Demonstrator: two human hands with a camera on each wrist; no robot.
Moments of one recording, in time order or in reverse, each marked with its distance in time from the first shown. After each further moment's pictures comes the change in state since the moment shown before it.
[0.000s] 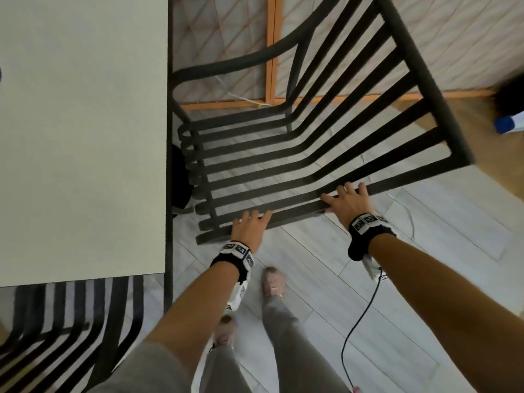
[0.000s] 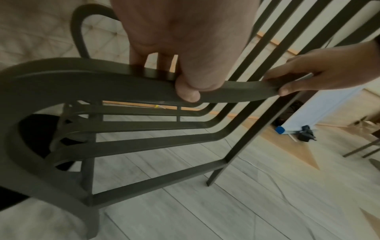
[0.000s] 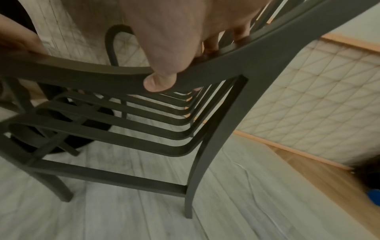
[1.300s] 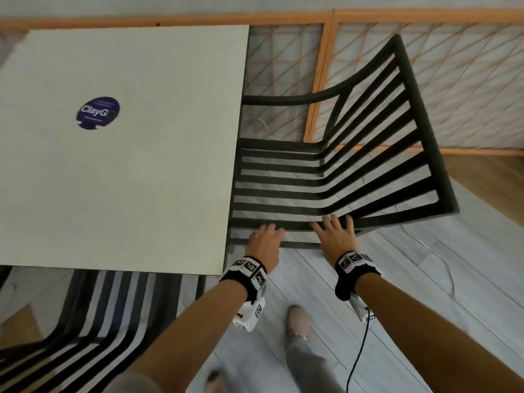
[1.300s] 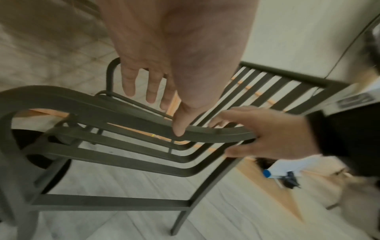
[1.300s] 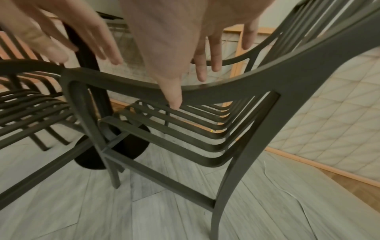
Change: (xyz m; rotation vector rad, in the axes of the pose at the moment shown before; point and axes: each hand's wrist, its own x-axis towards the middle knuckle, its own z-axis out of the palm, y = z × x) left_hand -0.049 -0.057 -0.044 -0.162 0.131 -0.032; right_hand -0.001 -0.116 -0.039 0.093 0.191 -0.083
